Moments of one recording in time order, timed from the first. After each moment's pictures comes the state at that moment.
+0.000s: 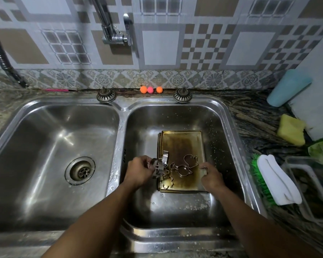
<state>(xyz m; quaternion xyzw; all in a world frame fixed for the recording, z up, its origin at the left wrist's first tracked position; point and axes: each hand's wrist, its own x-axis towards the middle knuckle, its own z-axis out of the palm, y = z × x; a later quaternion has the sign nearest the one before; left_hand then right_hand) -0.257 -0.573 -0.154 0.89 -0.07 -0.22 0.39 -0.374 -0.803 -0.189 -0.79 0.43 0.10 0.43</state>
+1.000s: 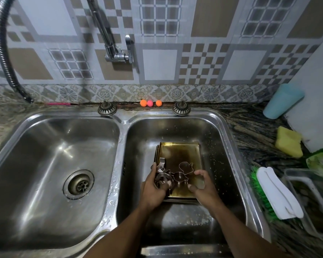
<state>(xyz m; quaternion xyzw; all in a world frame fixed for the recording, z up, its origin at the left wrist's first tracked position) -0.289 -0.599 -0.196 0.81 -0.03 -0.26 0.53 -0.380 -0.777 -0.170 -0.74 0.35 0.01 0.58</state>
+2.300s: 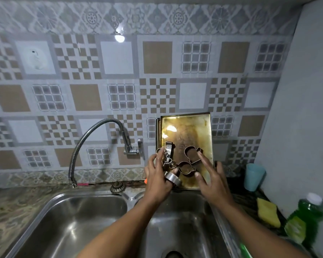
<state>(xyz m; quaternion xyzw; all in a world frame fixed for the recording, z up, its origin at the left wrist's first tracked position) -0.224 -0.649 0.099 0.81 -0.29 0.08 0.50 -0.324 -0.820 0.094 -0.88 0.13 -0.34 0.31</state>
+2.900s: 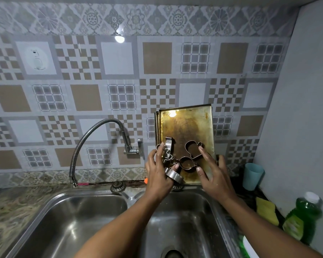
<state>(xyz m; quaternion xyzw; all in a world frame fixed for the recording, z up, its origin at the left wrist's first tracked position) -0.230 -0.652 0.112 0.80 -0.29 0.12 0.51 -0.324 -0.831 0.106 -0.88 0.08 -0.40 0.23</state>
